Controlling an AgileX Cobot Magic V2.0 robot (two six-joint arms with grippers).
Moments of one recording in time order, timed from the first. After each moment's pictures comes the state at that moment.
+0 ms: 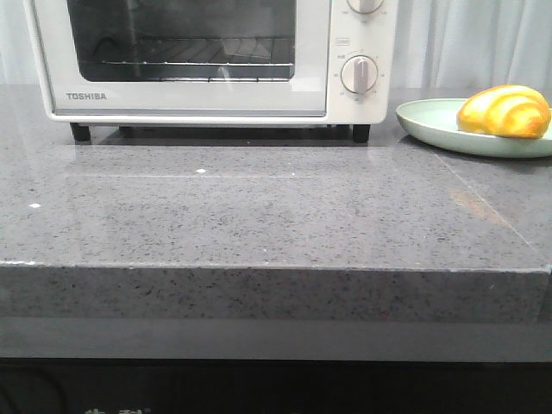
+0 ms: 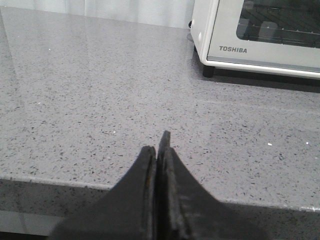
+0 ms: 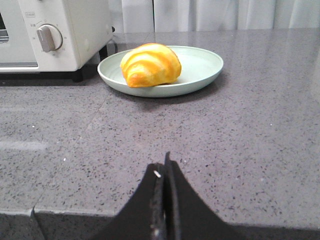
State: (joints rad) left arm -0.03 0.00 0.00 -0.05 0.22 -0.02; right arm 0.04 -0.01 0.03 0.09 0.15 0.01
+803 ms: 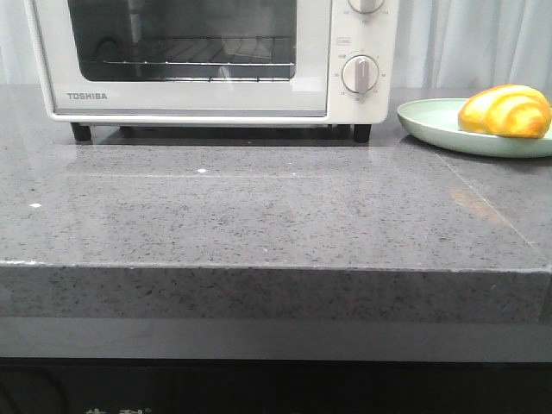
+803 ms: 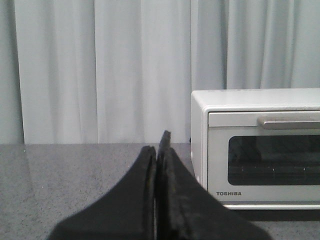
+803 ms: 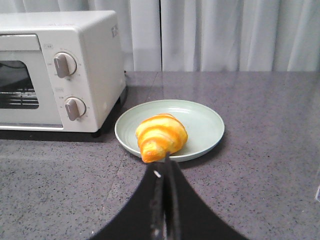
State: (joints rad) left arm -0.03 0.26 -0.40 0.08 0.09 -0.02; right arm 0.04 0.21 -0.41 0.08 0.37 0.01
